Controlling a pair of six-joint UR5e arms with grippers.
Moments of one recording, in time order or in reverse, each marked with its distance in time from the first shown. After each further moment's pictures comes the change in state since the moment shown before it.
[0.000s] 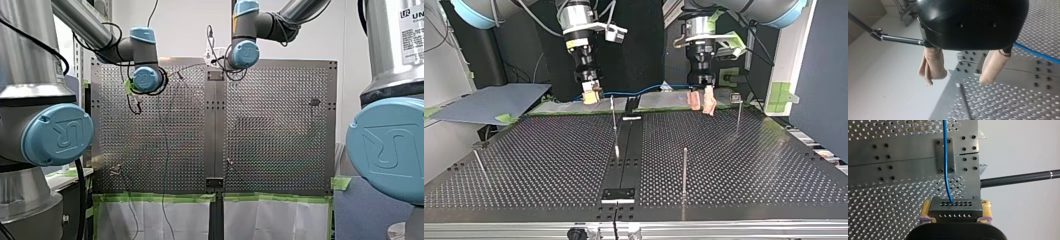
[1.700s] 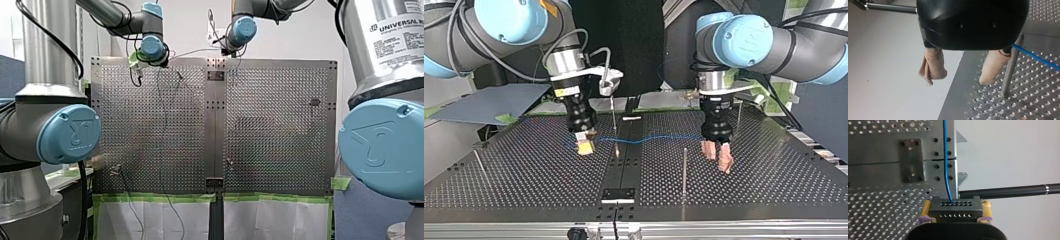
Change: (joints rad) left arm 0.129 -0.137 0.460 -0.460 0.071 0.018; right arm -0.071 0.143 -0.443 0.347 -0.092 -0.016
